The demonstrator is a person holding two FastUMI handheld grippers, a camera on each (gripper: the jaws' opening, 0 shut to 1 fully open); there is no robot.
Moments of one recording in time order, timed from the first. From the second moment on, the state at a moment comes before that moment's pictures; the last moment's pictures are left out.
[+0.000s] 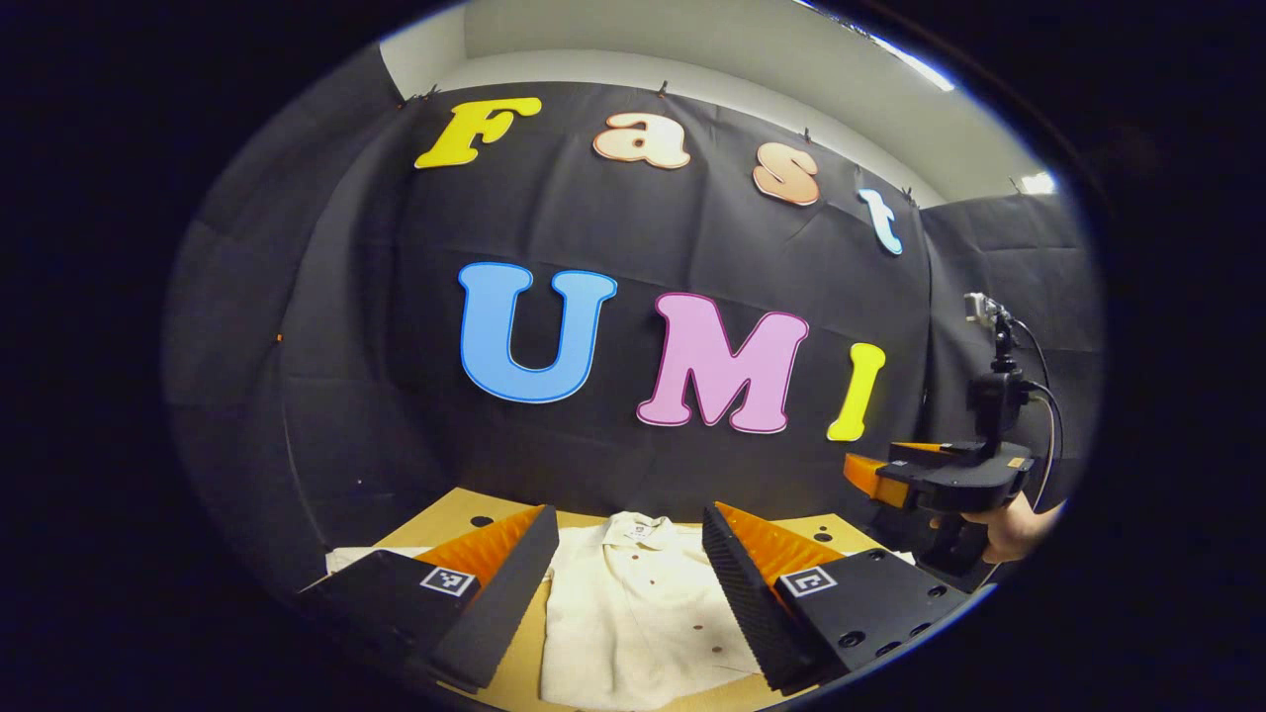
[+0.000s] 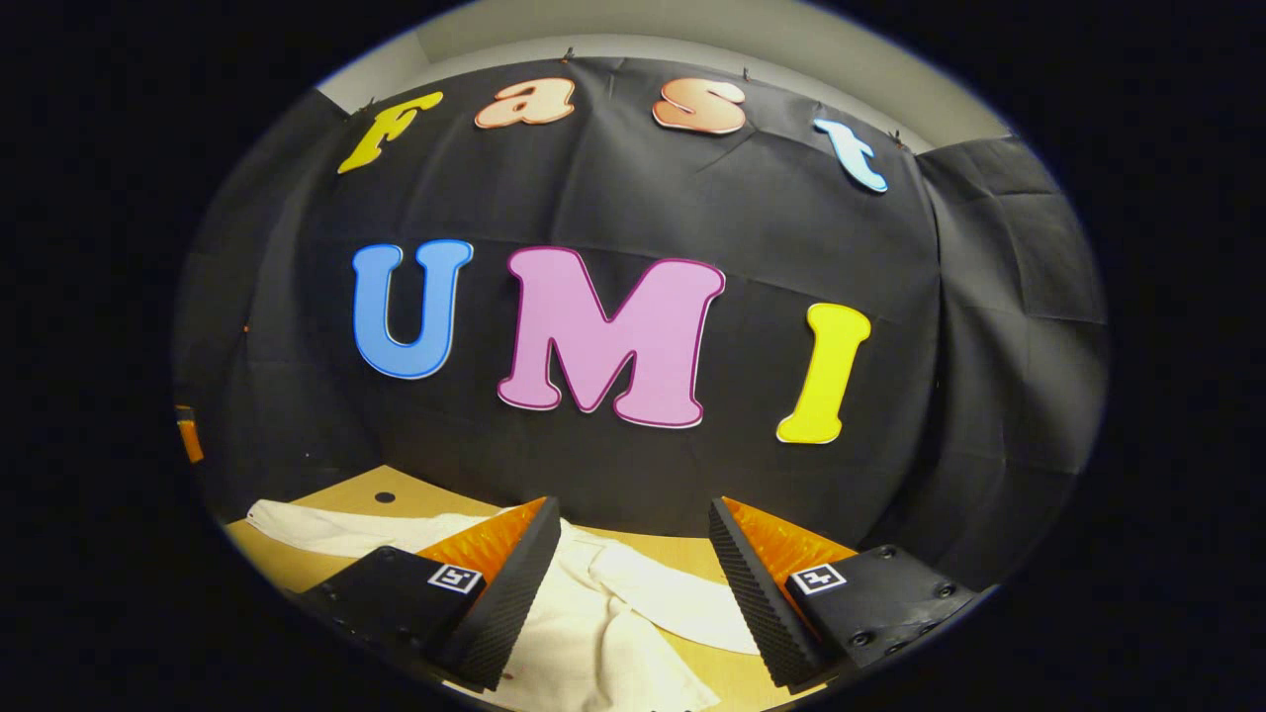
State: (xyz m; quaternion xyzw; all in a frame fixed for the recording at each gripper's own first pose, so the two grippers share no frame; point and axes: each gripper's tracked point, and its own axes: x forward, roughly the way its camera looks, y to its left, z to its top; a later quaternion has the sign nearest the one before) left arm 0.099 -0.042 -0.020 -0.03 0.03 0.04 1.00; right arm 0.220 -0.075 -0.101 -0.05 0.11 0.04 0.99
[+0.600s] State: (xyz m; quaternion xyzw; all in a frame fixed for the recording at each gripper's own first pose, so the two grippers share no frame) left arm 0.172 -0.140 -0.042 -0.04 0.05 0.08 0.99; right arm 0.299 -0.274 -0.258 -0.02 0.26 -0.06 0.96
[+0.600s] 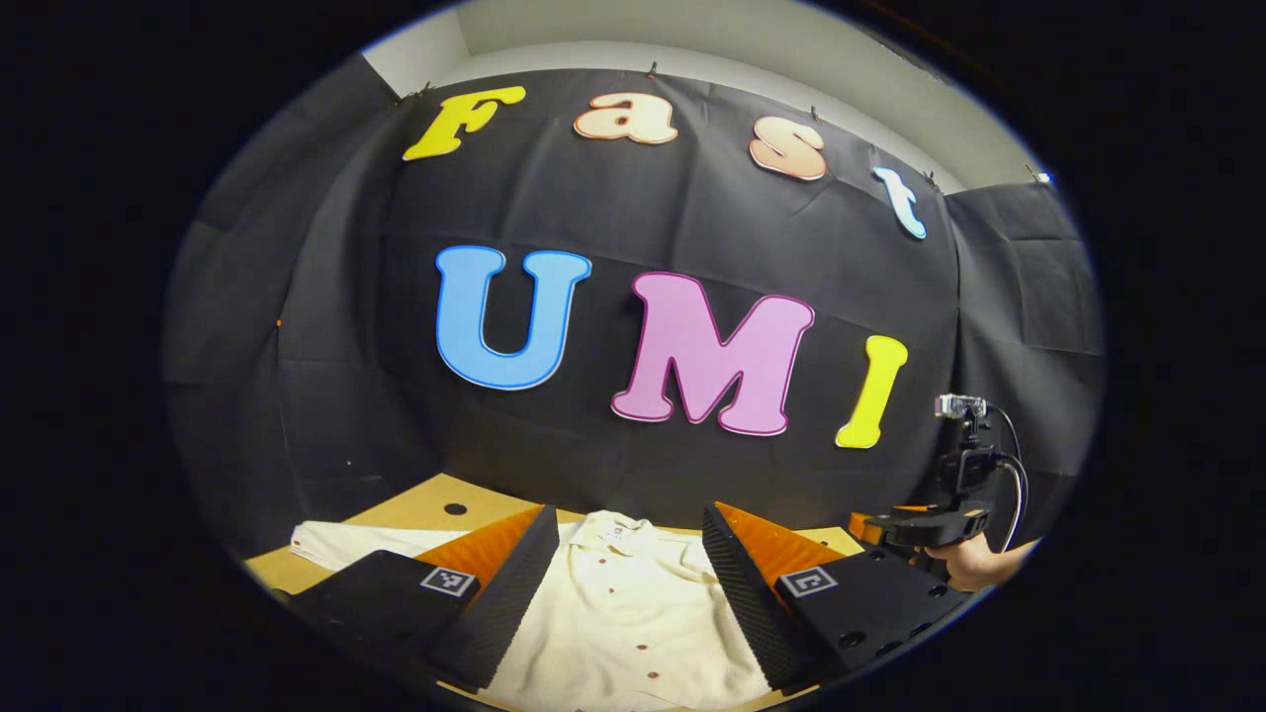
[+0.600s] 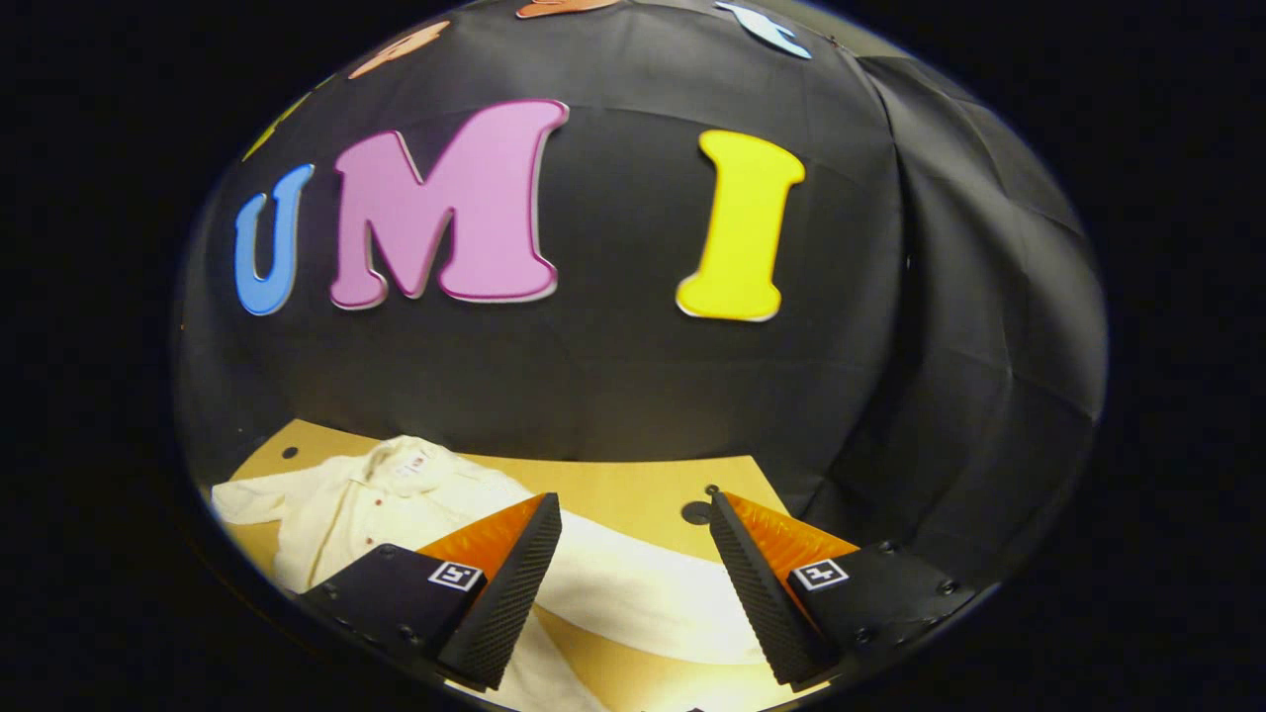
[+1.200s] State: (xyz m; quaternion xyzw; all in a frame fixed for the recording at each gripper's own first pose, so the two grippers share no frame) left arm 0.220 -0.226 -0.062 -0.02 0.09 0.02 1.00; right arm 0.229 -0.458 -0.385 0.03 0.42 -0.20 0.88
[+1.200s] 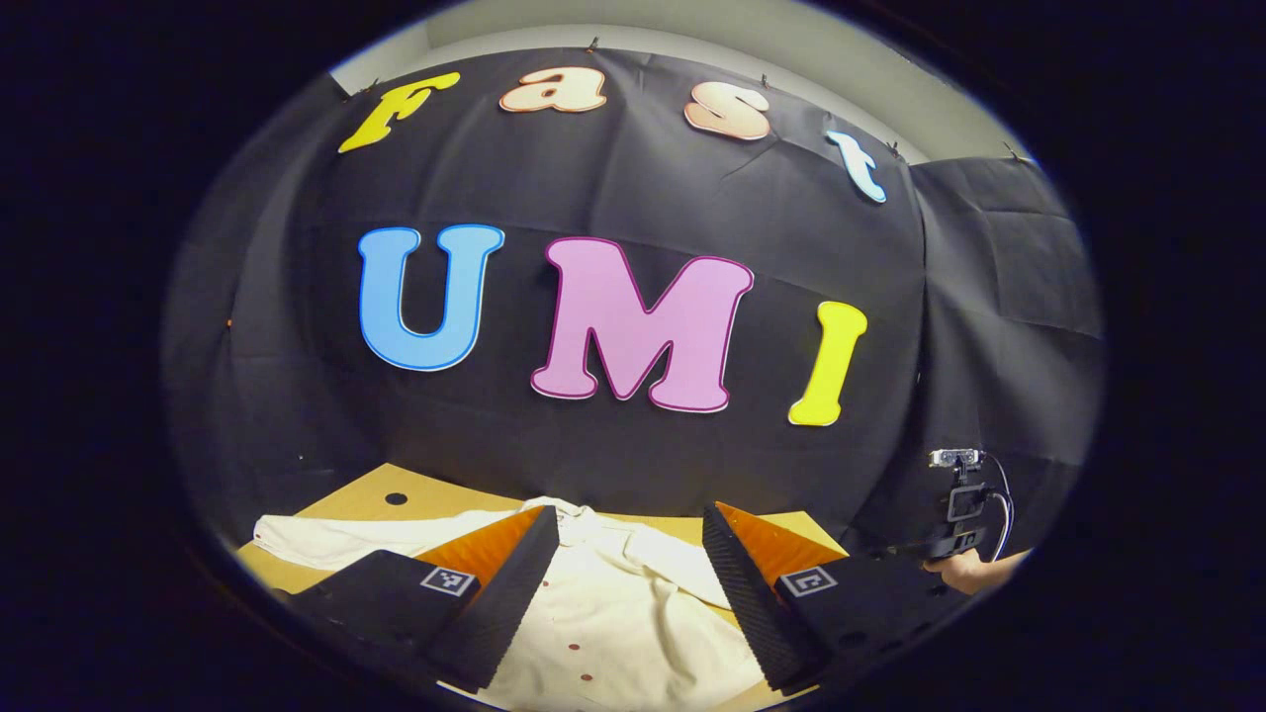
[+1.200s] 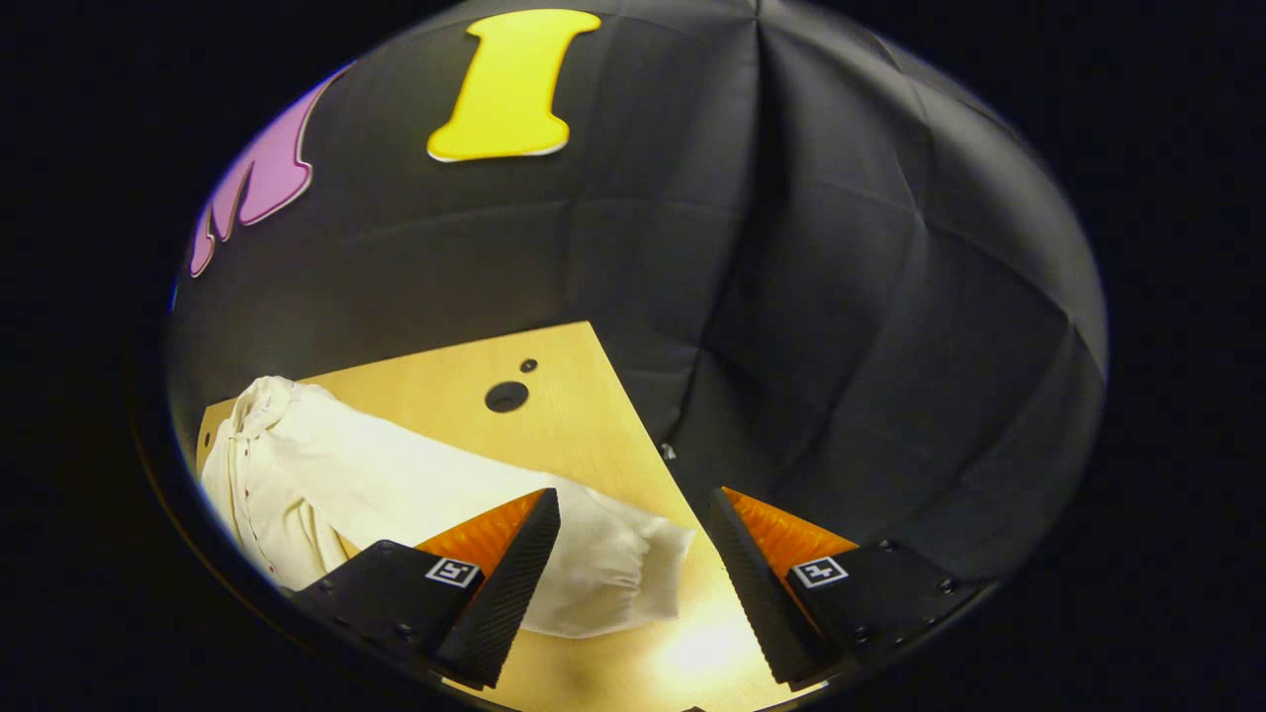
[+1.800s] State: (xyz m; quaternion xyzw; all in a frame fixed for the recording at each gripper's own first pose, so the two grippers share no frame) left arm 0.224 -0.239 -0.082 -0.02 0.13 0.00 0.99; right arm 0.210 -0.468 -0.464 0.17 0.49 -0.23 0.82
